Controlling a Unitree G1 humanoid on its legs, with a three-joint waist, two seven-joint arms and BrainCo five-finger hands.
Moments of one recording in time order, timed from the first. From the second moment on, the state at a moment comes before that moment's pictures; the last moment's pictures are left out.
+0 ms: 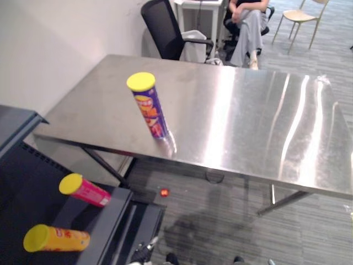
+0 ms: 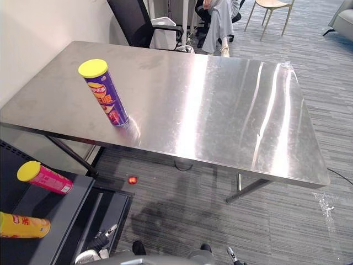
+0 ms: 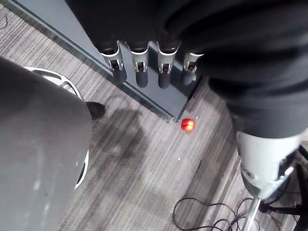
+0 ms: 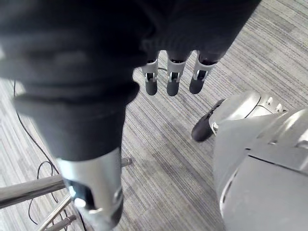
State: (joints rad) left arm 0.06 0.08 0.24 1.14 -0.17 -0.12 -0.01; right arm 0.10 0.00 -0.77 1.16 0.29 -0.11 0.00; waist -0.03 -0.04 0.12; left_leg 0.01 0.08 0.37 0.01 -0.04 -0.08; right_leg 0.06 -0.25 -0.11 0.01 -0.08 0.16
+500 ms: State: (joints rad) left arm 0.12 0.08 0.33 1.14 -0.17 -0.12 -0.01; right arm -0.04 -0.28 -1.40 1.06 0.49 -0.12 -0.14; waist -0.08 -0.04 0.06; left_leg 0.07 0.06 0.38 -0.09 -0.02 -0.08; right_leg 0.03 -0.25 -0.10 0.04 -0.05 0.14
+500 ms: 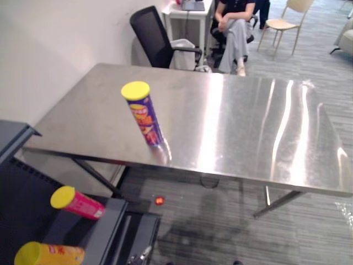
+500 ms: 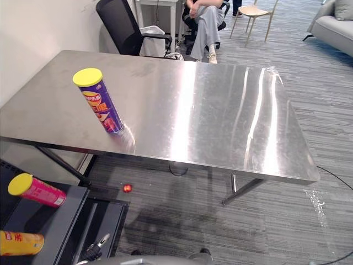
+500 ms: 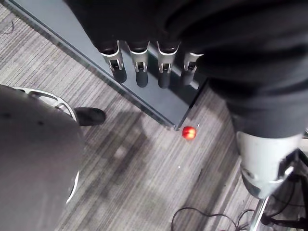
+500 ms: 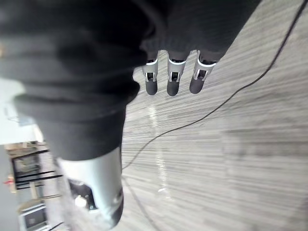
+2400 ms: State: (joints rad) left arm 0.10 0.06 0.20 1.01 -0.12 -0.12 0.00; right arm -0.63 -0.26 0.17 0.37 0.24 -0.15 0.02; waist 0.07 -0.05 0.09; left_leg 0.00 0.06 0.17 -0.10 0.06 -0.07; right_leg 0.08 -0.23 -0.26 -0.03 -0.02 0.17
